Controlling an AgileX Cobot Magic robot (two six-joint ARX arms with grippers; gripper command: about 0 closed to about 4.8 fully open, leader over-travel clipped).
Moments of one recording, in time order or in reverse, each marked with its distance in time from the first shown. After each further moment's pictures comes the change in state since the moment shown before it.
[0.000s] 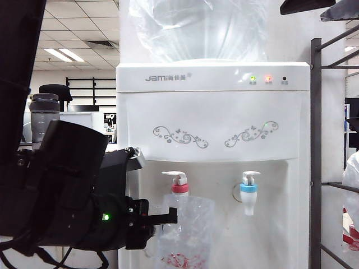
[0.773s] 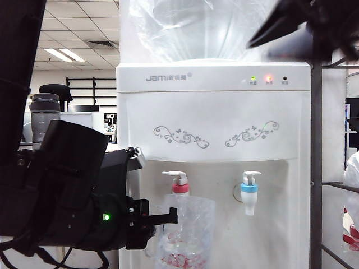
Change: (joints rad) left arm -0.001 0.000 0.000 0.000 -0.002 0.000; right arm 0.146 0.189 0.000 0.022 -0.064 0.515
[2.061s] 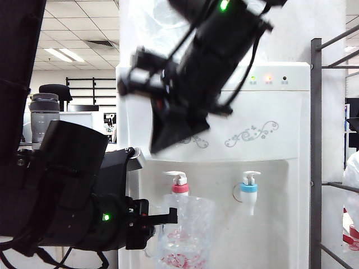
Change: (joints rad) left arm 0.000 0.000 -0.001 0.000 -0.002 0.000; right arm 0.367 0.681 0.527 -0.459 0.210 -0.288
